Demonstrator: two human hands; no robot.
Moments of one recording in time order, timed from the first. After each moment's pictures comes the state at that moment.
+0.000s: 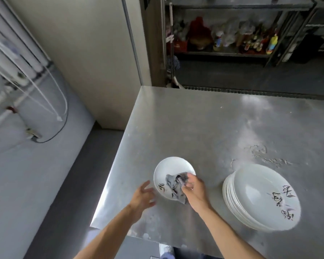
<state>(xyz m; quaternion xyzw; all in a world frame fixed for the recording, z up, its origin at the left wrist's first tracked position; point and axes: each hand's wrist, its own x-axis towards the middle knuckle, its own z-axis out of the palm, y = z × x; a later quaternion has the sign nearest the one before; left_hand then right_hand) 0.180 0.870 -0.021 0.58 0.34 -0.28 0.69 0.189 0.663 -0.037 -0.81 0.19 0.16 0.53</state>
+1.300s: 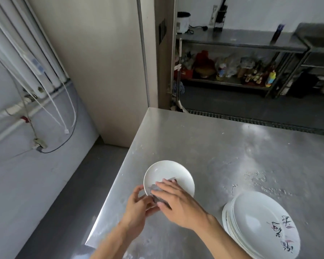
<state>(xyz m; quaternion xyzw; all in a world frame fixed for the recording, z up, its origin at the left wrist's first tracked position) 0.178 0.873 0.038 0.56 0.24 -0.16 0.78 0.217 0.697 0.034 -0.89 -0.35 0.03 0.27</state>
